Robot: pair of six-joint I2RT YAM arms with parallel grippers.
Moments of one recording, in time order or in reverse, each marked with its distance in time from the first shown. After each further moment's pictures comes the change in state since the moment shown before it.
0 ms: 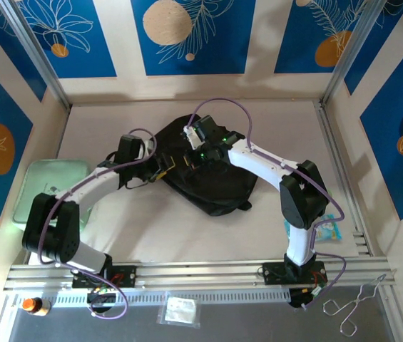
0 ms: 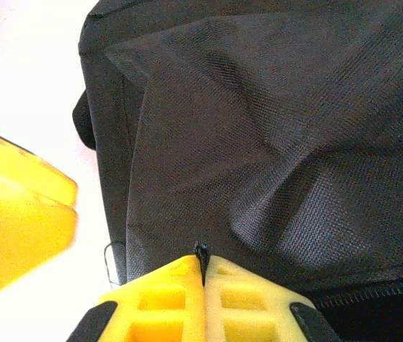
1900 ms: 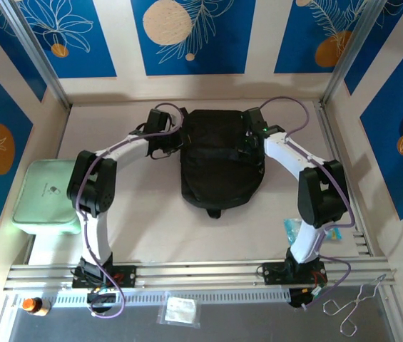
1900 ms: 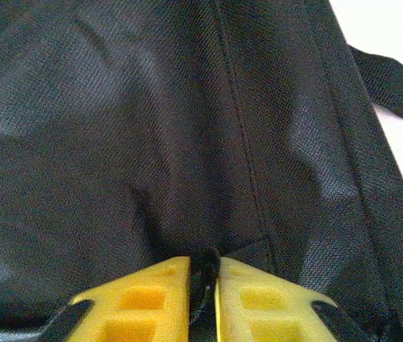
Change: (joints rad) left arm -0.048 0.502 0.552 -0.038 -0.137 0.137; right arm -0.350 -0.093 -0.156 -0.026 0.288 0.389
